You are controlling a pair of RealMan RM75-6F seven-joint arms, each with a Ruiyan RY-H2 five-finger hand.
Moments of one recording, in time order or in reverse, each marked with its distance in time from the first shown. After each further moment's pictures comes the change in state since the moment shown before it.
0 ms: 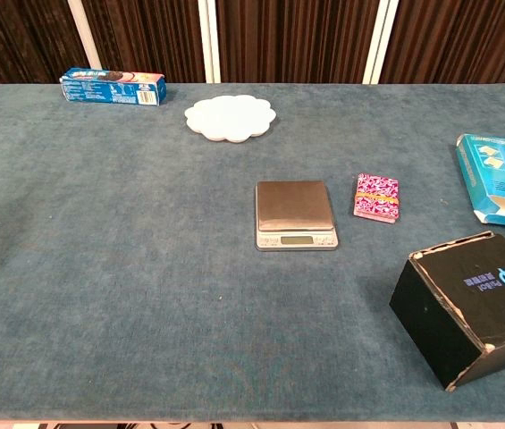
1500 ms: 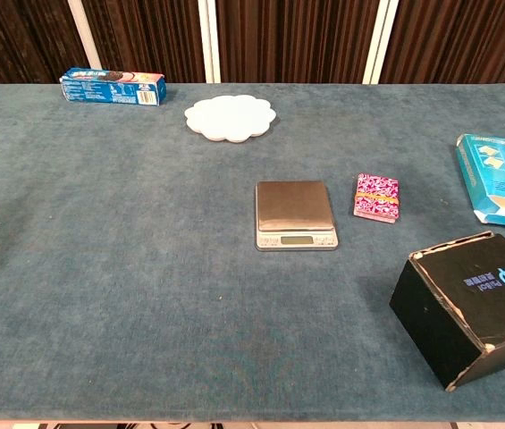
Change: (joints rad) left arm 0.008 0.000 -0.005 -0.014 -0.016 0.003 0.016; right arm 0.311 0.188 0.123 -0.288 0.293 -0.492 -0.051
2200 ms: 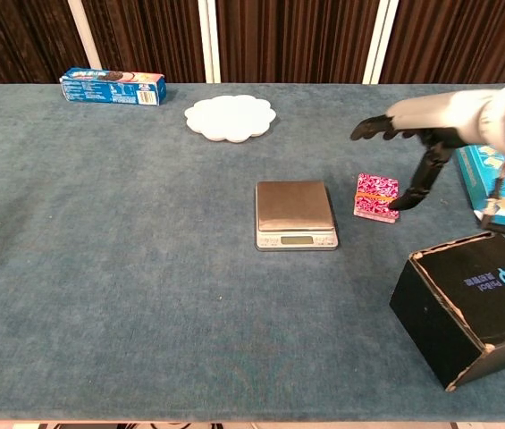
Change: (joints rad) left arm 0.002 0.007 -0.005 -0.004 -0.016 -0.007 -0.012; right arm 0.529 -0.316 0.067 -0.003 0.973 -0.091 -0.524
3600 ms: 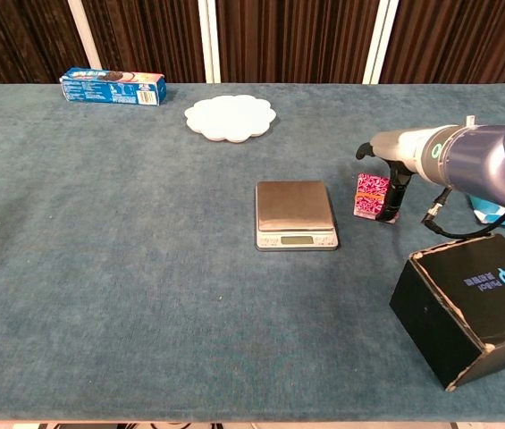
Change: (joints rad) left arm 0.006 0.005 -0.003 -0.004 -0.008 0.001 0.000; right arm 0.132 -0.303 -0.010 0.393 0.227 0.124 -0.161
